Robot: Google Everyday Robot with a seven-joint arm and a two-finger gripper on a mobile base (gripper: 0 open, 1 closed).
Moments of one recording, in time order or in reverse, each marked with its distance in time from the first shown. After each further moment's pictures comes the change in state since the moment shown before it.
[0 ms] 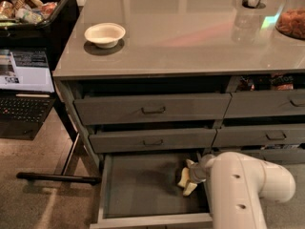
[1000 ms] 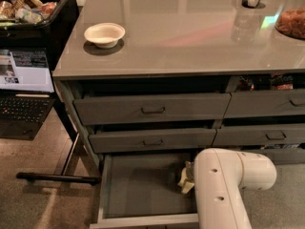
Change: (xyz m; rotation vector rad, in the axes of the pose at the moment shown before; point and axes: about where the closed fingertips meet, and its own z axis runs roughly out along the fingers) arm 0.006 -0.005 0.023 -0.017 0.098 0.048
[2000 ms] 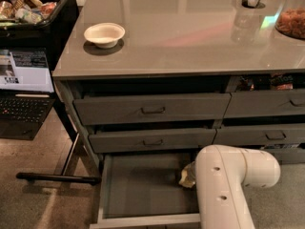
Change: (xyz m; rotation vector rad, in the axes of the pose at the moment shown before) arm 0.000 0.001 -0.016 -0.004 0.013 -0.015
